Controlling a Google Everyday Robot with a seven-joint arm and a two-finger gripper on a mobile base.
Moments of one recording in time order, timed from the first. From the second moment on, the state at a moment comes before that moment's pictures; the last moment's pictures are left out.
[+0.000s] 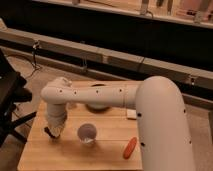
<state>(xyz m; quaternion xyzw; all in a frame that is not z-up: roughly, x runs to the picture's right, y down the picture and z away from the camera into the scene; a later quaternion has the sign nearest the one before) -0.241 0.216 0.722 -0.34 -0.34 -0.44 0.76</state>
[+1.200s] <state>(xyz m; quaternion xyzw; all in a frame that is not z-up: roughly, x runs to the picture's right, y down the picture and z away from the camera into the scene) -0.263 0.190 0.742 -0.28 -0.38 -0.45 0.76</state>
